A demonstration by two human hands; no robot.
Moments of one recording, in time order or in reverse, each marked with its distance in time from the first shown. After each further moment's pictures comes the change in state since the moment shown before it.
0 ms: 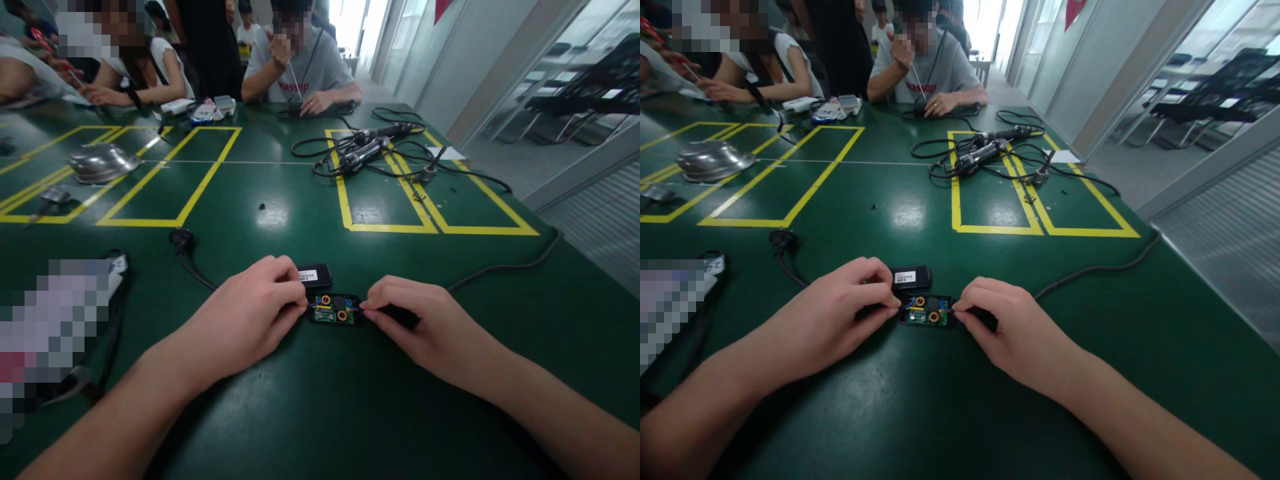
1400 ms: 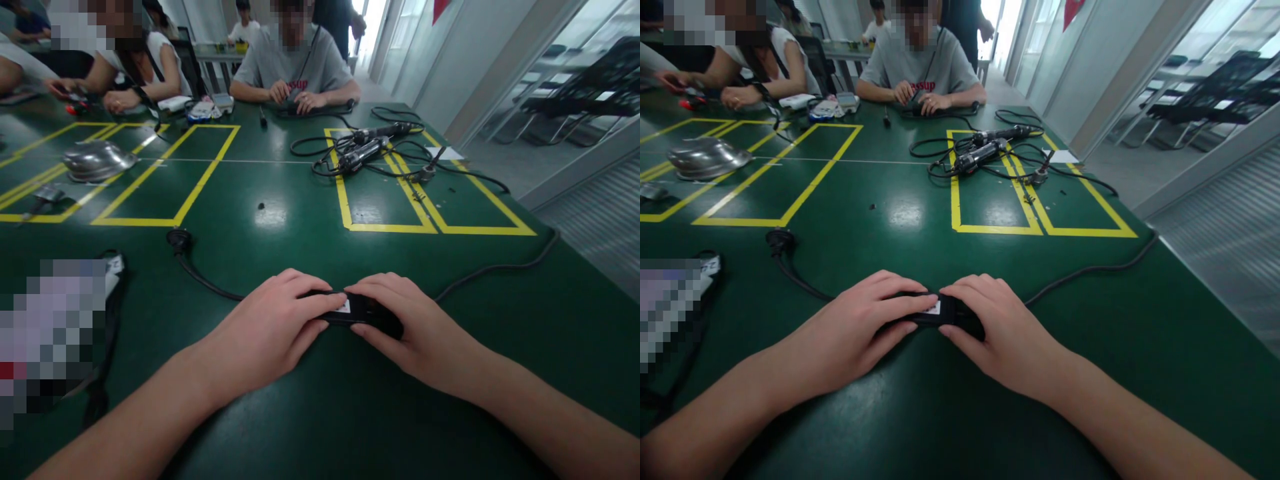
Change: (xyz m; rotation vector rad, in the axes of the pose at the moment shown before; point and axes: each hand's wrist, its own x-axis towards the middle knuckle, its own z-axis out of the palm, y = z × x) left_hand 0.006 0.011 0.017 -0.148 -0.003 0.121; right_hand -0.004 0.000 0.015 -0.107 0.010 -0.008
